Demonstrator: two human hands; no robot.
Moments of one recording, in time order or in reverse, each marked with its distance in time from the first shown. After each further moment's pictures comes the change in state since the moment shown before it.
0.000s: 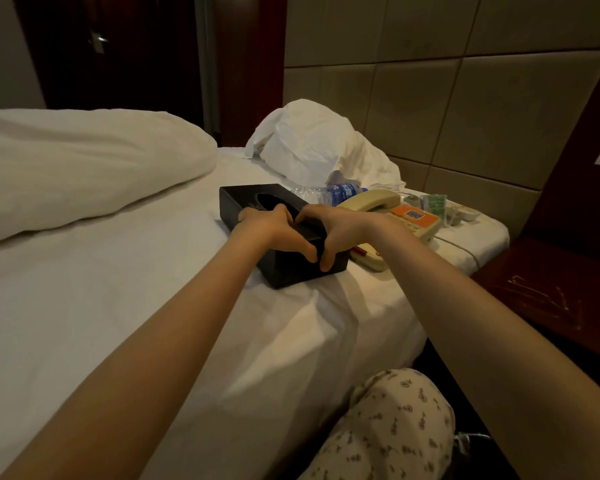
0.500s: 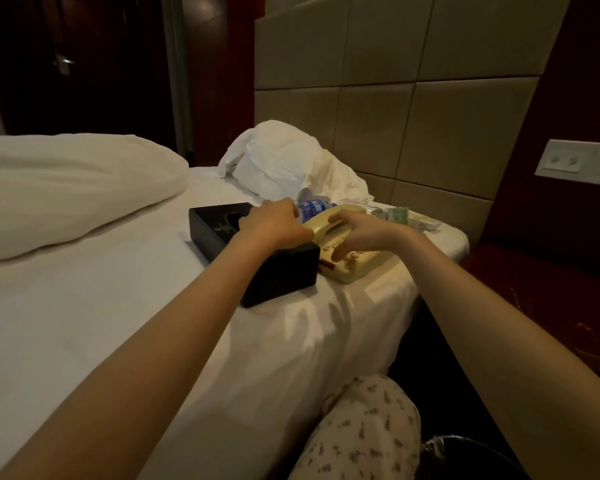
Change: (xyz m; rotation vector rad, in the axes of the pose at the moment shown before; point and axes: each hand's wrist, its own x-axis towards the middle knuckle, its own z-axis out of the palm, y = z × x) left_hand -0.005 0.046 -0.012 -0.097 0.162 0.251; right_hand -0.053 0.049 -0.025 0.174 0.213 0.261
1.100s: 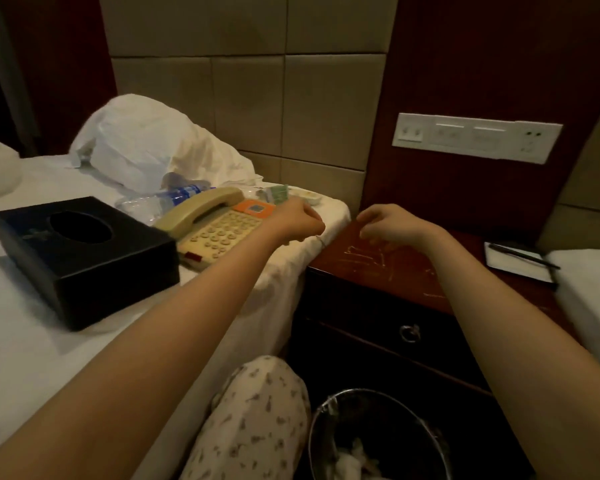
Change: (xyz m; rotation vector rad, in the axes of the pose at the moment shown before) left_hand 0.022 0.177 0.092 -0.401 -0.313 0.287; right_hand -0.124 0.166 -0.066 0.238 0.321 0.449
